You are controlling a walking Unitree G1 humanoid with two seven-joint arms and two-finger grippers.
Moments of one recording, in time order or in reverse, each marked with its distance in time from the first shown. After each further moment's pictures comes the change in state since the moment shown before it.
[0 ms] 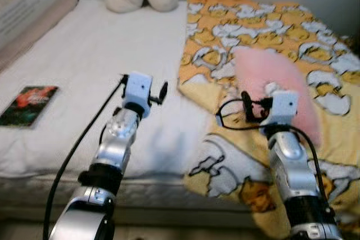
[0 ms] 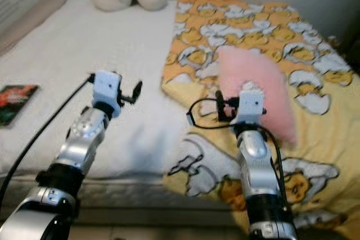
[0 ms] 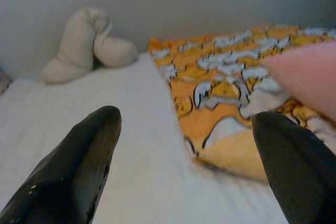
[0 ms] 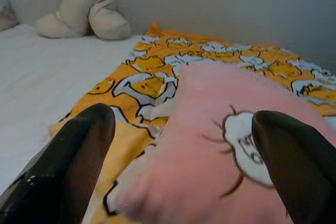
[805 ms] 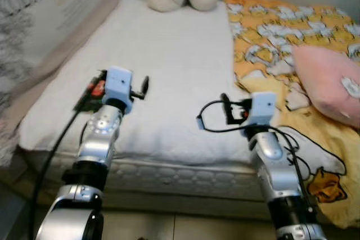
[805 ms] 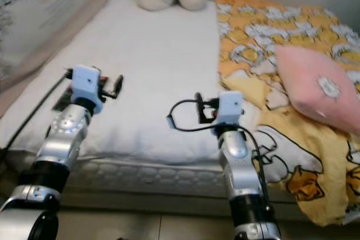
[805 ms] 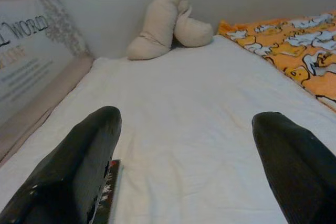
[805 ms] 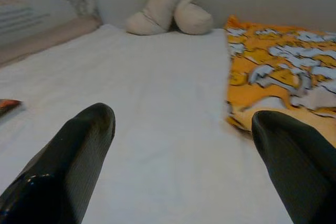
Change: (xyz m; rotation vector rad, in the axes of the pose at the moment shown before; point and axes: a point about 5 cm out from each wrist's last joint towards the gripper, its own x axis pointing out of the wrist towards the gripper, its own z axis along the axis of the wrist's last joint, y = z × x) left arm -0.005 0.032 -0.003 0.003 0.038 0.080; right arm 0.000 0.035 -0.002 0.055 0.030 0.089
